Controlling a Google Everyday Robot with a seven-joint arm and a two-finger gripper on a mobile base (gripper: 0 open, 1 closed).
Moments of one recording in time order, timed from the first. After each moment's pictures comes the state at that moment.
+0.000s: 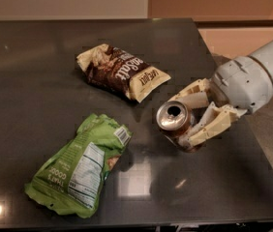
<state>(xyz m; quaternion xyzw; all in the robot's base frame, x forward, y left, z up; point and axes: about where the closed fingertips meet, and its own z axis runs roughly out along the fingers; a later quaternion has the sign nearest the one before) 0.385 -0.081 0.936 -0.70 0.49 0.41 0.32</state>
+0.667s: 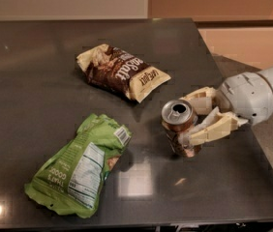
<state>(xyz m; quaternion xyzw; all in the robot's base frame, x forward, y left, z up) 0.394 -0.089 0.925 -0.61 0.52 0.46 0.37</state>
